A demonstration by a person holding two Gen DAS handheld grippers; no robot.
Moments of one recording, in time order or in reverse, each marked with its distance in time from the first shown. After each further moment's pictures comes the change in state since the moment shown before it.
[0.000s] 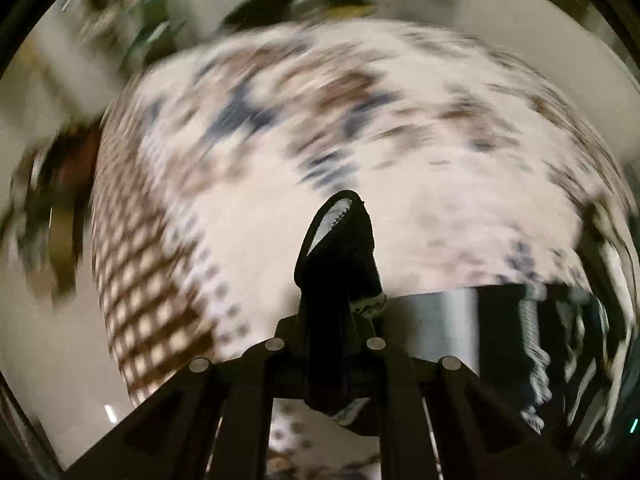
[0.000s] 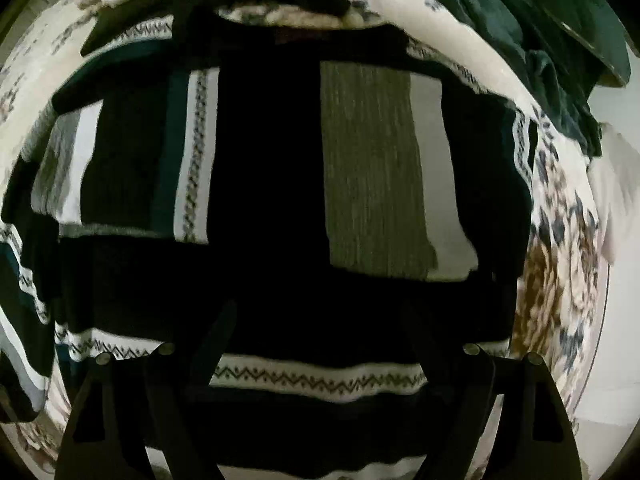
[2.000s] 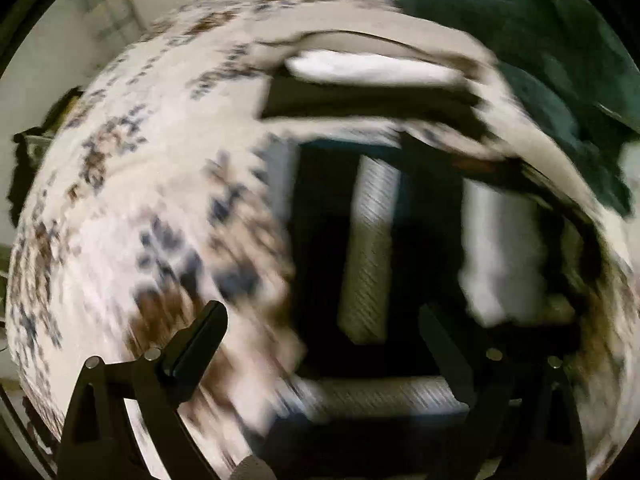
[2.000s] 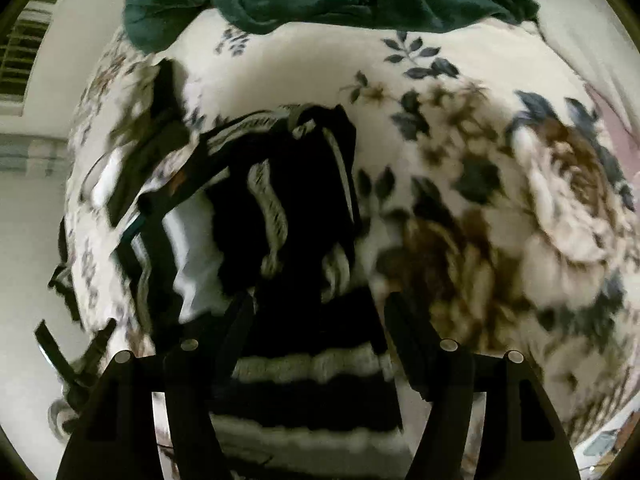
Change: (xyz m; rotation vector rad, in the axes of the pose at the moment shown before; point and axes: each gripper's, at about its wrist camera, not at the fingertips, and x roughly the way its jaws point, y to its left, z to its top) left arm -0.028 -0.310 -0.119 0.858 0.140 -0.294; right arm -0.034 -0.276 0.022 0.384 0.082 0.491
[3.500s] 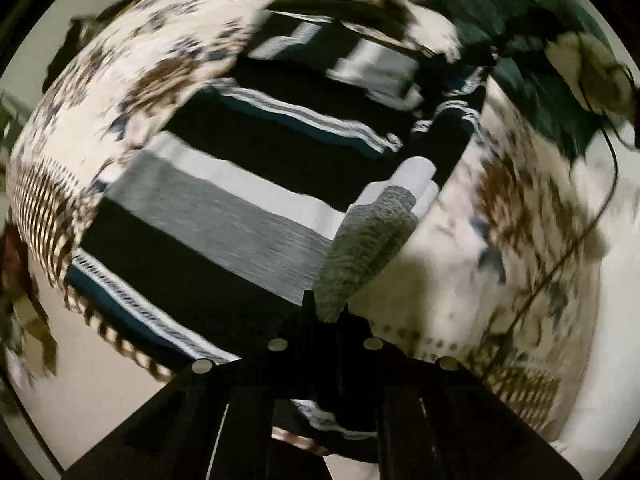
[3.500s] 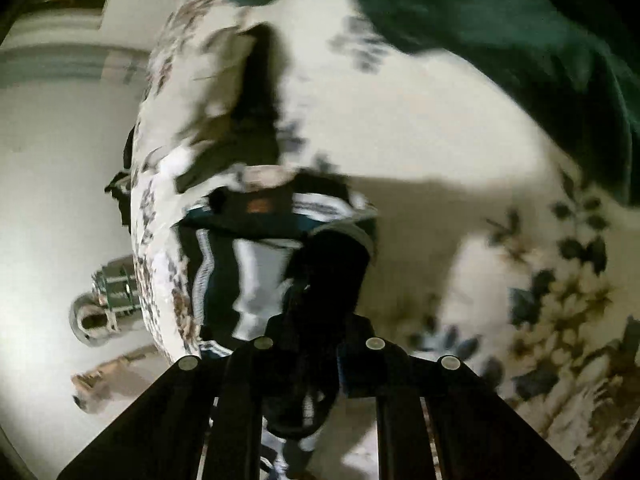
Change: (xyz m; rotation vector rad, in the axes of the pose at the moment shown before) left arm -0.099 -0.158 -0.205 -0.351 0.080 -0.013; right arm 0.032 0.098 0.153 -0.349 0.192 0.210
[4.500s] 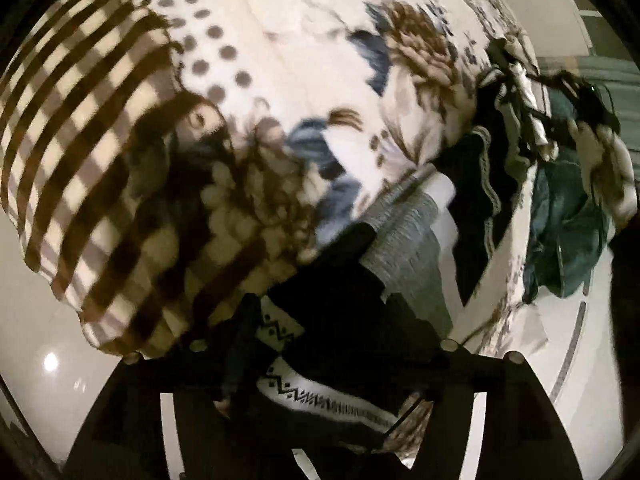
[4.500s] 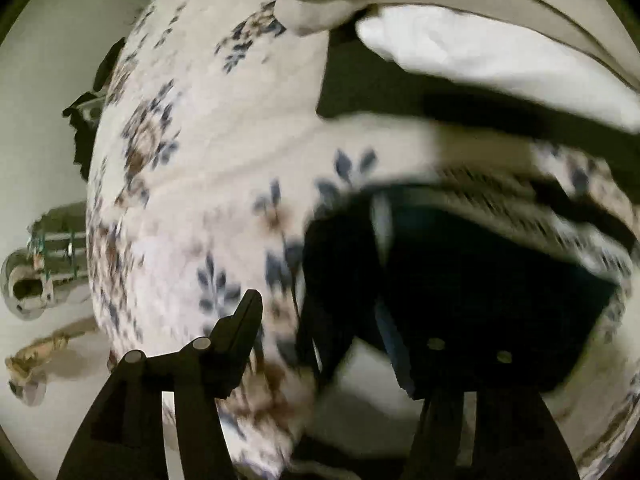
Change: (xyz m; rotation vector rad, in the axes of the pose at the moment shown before) left arm 0.073 0.336 0.020 -0.492 0.223 -0.429; right arm 0.248 0.310 -0.010 -0.173 0.119 -0.214
